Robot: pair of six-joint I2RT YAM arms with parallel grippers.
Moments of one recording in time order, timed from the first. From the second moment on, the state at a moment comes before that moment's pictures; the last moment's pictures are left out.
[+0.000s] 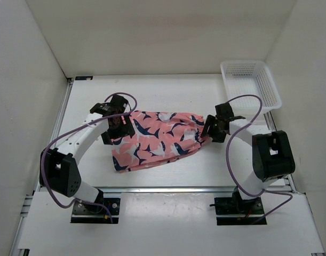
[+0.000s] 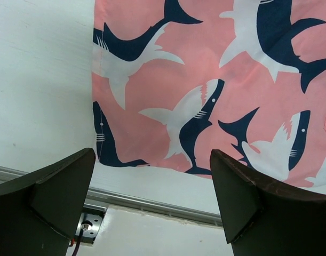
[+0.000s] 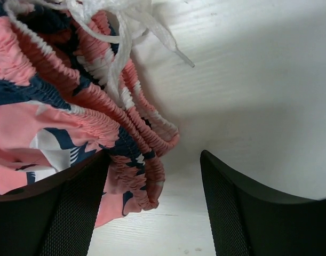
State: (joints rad) left arm -0.38 1.47 1.21 -1.03 -0.19 -0.71; right arm 0.24 1.62 0.91 -0.38 -0.09 0.55
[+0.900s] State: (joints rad) left arm -0.24 1.50 1.13 -0.94 -0.09 -0.68; right arm 0.24 1.54 0.95 -0.52 0.09 0.57
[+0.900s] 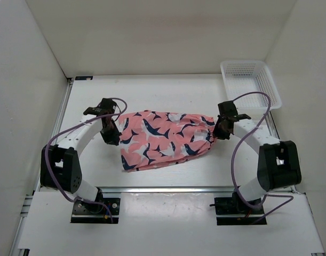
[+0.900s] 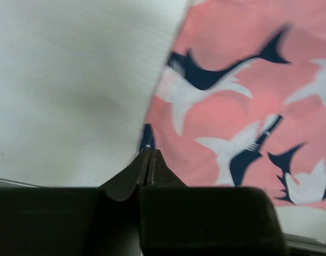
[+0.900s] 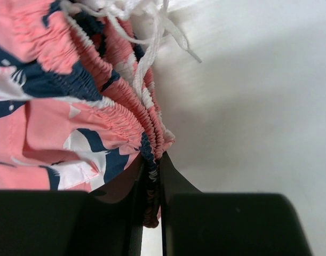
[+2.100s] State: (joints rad) left arm -0.21 1.80 1.09 -0.74 0.15 -0.69; right arm 0.88 1.68 1.58 -0.83 0.41 0.51
